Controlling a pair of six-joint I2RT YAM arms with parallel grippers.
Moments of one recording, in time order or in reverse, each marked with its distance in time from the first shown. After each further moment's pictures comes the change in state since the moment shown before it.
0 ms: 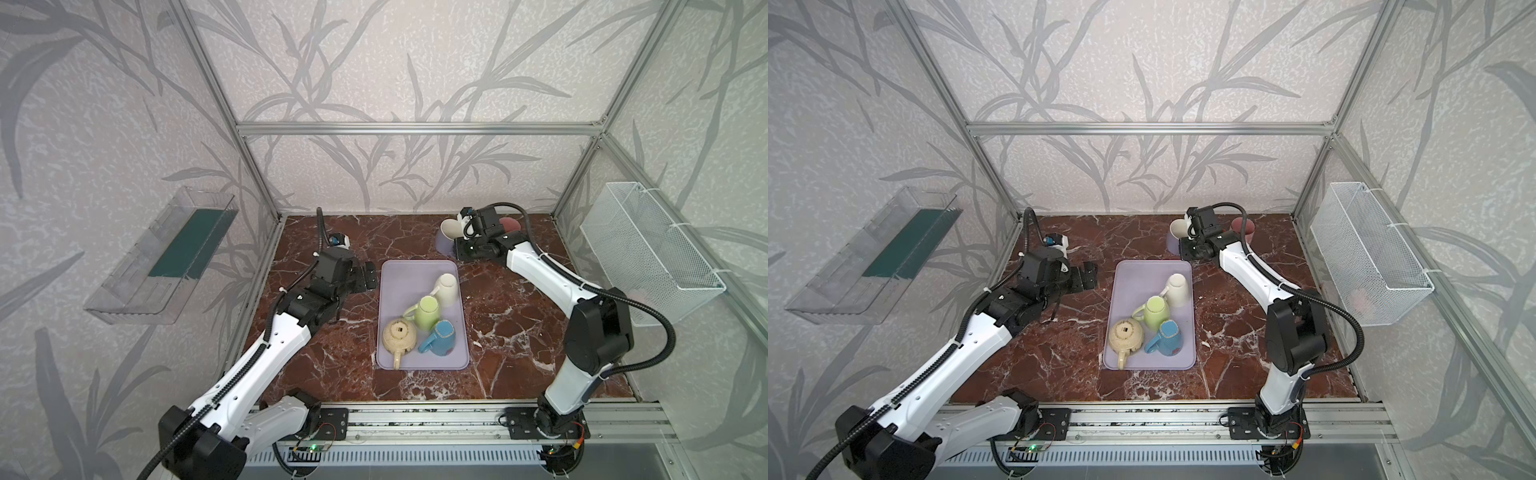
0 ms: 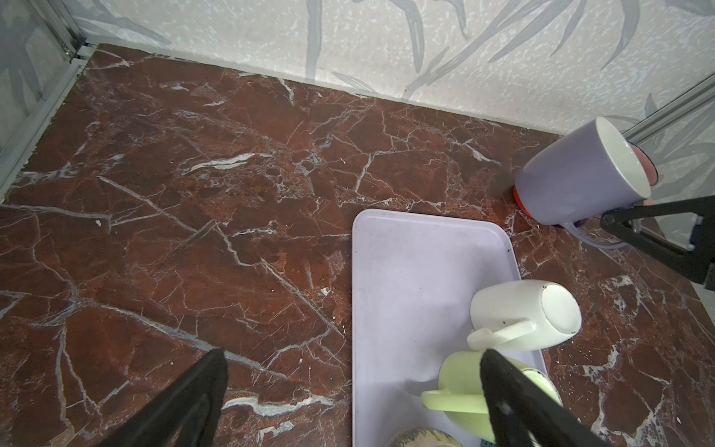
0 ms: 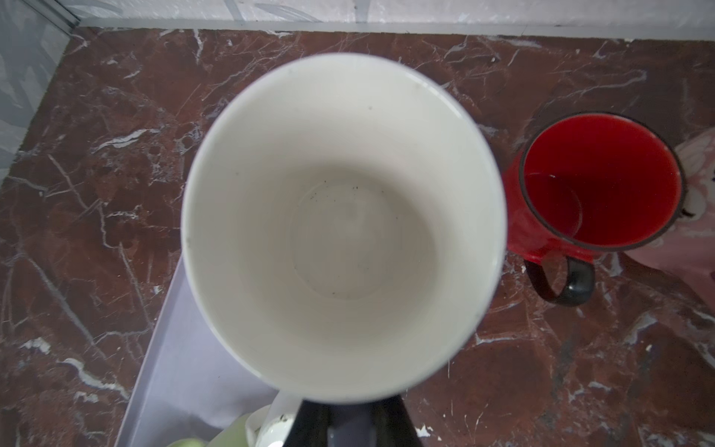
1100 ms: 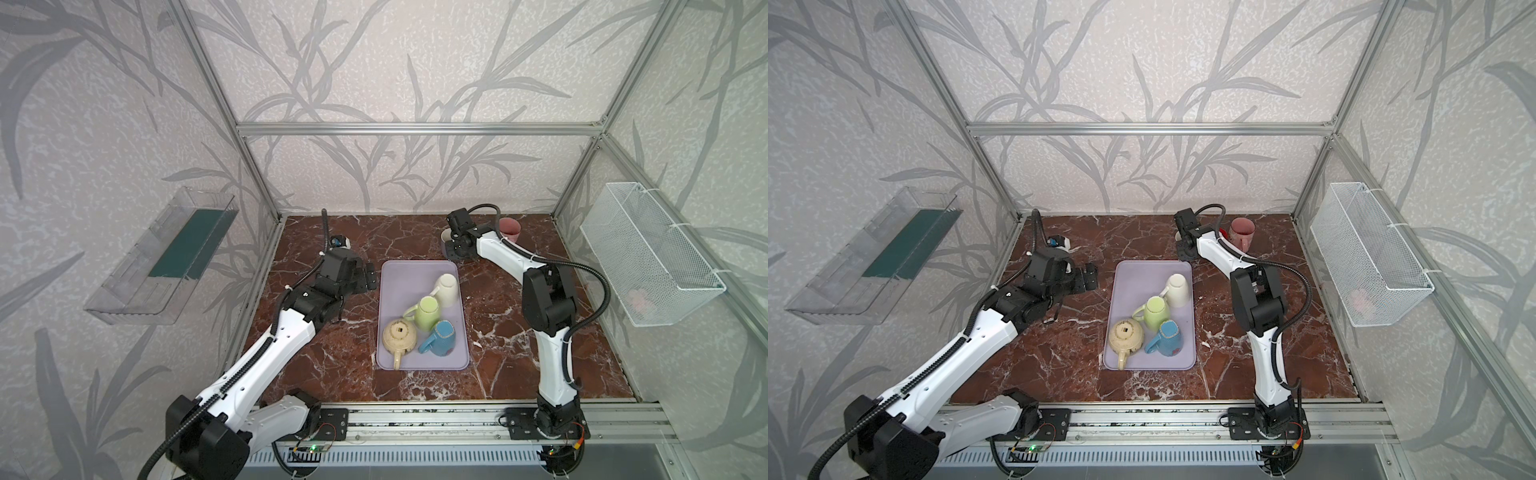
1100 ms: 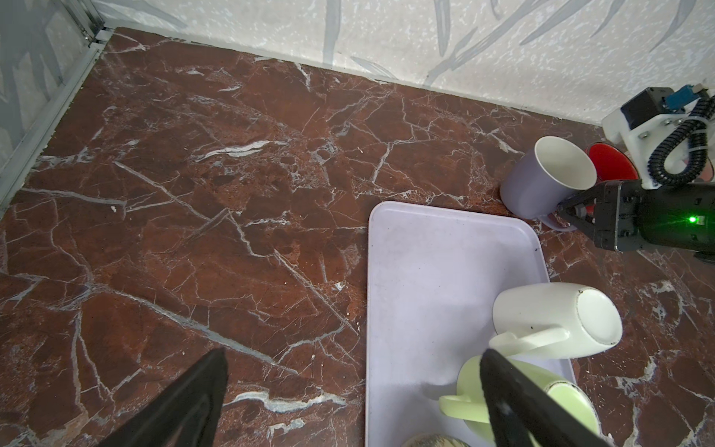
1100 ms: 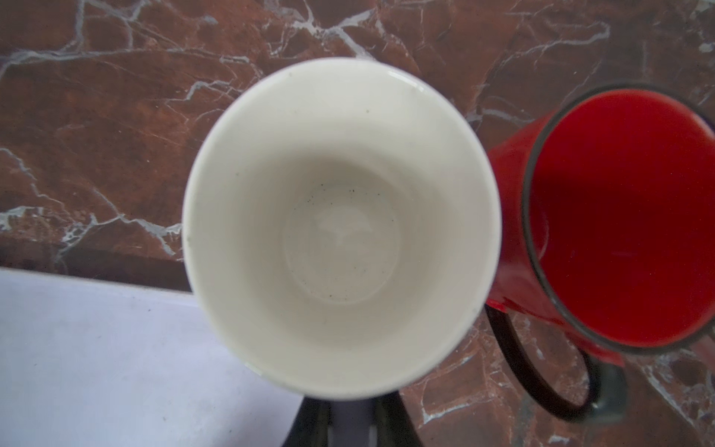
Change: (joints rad) left arm 0.001 0.045 -0.007 -0.002 -0.034 -0.012; right arm -0.003 0.378 0.264 -0.105 0.262 -0.027
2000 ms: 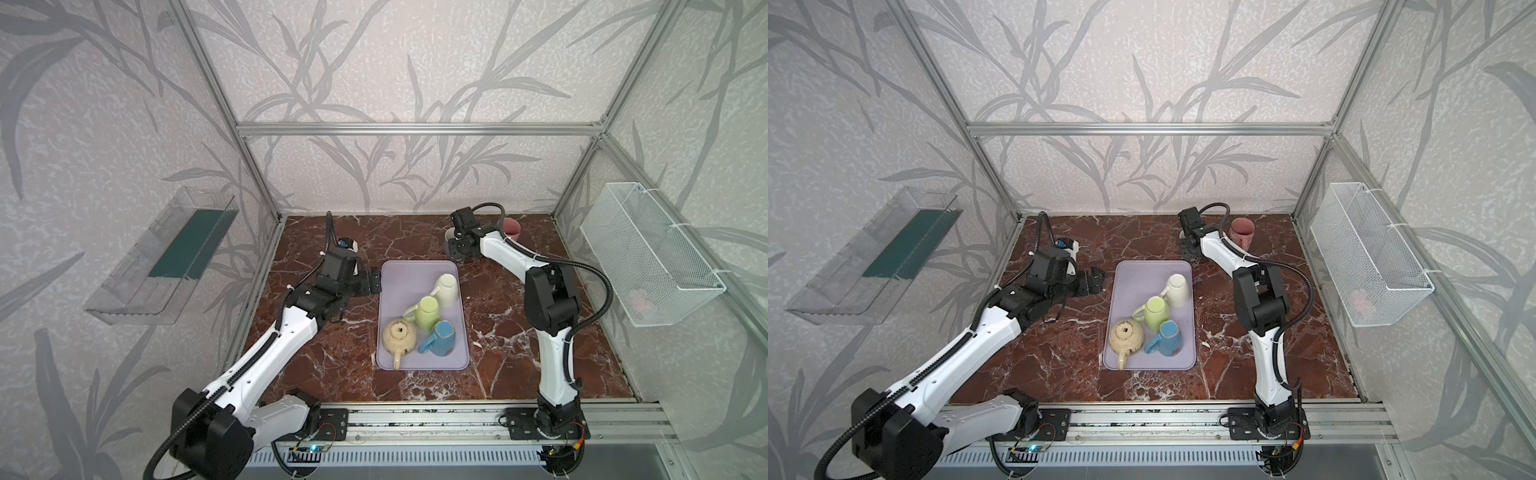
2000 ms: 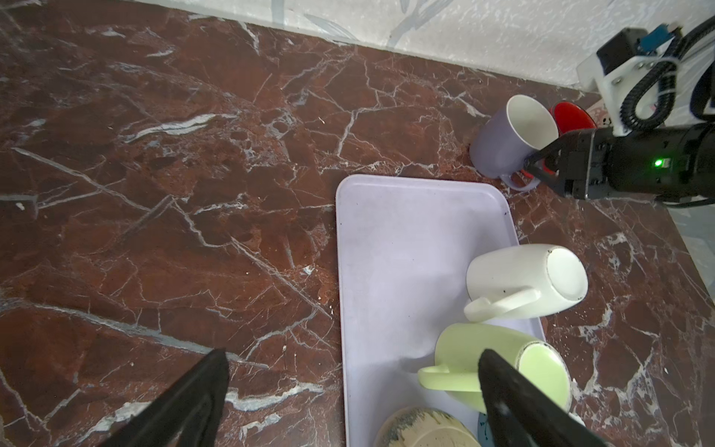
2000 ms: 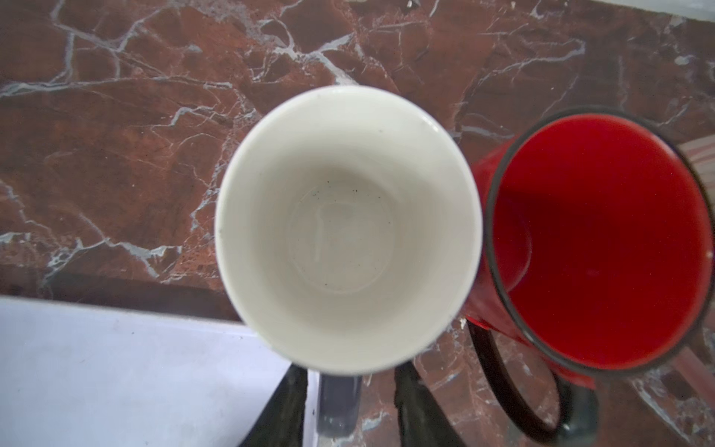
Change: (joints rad) left arm 0.033 0.023 -0.032 0.039 0.177 0.055; right arm -0.023 -0.044 -0.032 0.049 -0.012 -0.010
